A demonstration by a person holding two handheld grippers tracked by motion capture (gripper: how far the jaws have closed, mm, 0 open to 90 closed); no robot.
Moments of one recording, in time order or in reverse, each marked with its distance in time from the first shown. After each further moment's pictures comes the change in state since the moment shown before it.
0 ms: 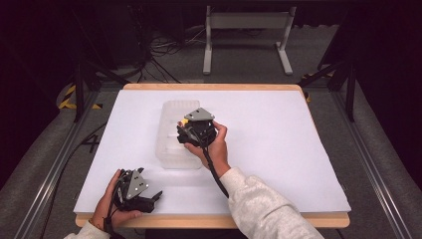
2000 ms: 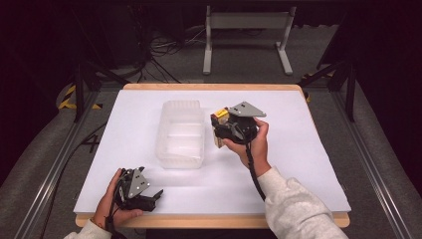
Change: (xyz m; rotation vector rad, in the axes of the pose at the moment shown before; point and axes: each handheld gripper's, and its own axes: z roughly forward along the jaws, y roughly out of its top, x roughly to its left) left arm 0.000 0.003 0.002 0.005 0.008 -0.002; right arm -0.076 -0.004 -0.080 -0.110 -0.029 0.061
